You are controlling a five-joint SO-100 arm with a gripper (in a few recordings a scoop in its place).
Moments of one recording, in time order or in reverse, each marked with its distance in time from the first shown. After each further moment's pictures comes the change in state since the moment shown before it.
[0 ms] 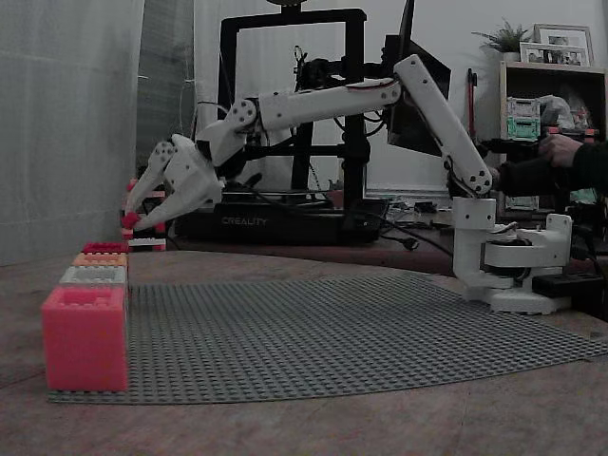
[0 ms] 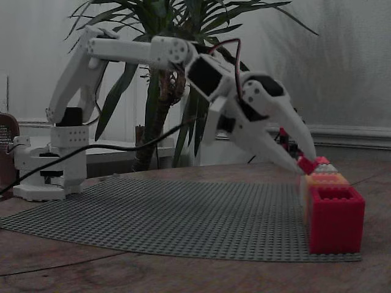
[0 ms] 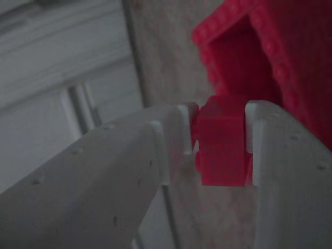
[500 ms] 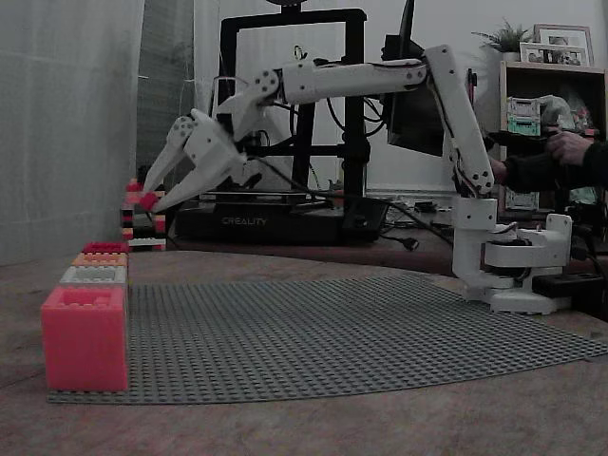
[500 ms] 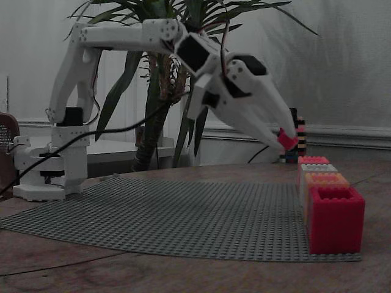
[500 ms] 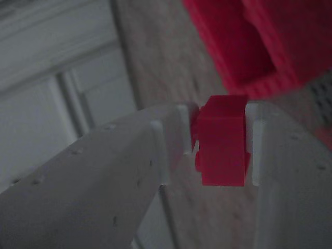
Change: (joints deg) arm -2.7 14.2 11.5 4.3 2.0
